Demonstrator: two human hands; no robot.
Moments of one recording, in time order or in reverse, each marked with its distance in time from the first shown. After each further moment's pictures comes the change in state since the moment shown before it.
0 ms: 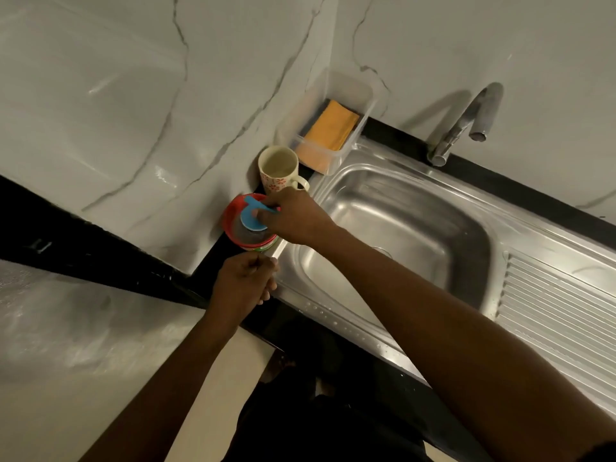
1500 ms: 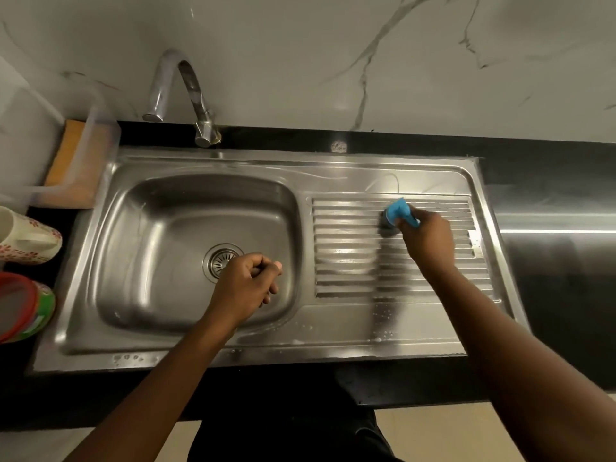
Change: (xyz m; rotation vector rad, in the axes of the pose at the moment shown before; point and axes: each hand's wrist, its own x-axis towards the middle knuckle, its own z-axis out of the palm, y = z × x) left_hand -0.052 0.065 0.312 0.377 -0.489 0.186; right_hand -0.390 0.394 -0.172 0.049 0.871 0.929
